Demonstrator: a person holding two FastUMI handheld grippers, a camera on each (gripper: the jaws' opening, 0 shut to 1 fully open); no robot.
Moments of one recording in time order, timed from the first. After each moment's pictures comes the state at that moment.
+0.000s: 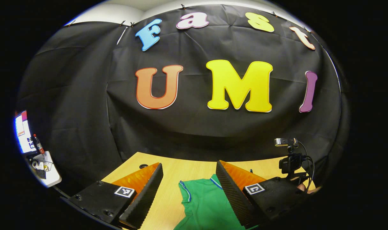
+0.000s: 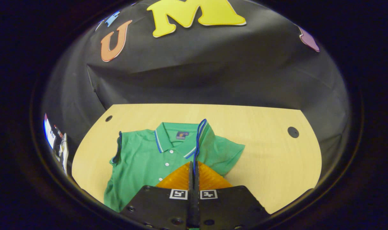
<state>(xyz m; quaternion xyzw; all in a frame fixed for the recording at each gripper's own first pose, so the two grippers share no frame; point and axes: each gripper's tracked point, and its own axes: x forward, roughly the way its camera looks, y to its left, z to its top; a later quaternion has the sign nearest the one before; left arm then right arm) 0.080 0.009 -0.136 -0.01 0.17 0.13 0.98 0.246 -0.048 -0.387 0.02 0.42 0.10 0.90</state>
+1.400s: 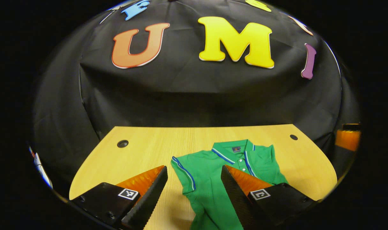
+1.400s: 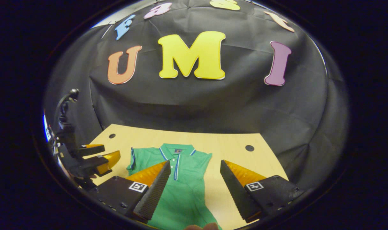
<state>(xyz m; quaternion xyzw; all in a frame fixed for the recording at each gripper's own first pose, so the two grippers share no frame) 0.113 0.023 -0.325 -0.02 0.33 0.01 0.94 0.120 -0.080 -0.218 -0.03 0.28 0.00 0.96</state>
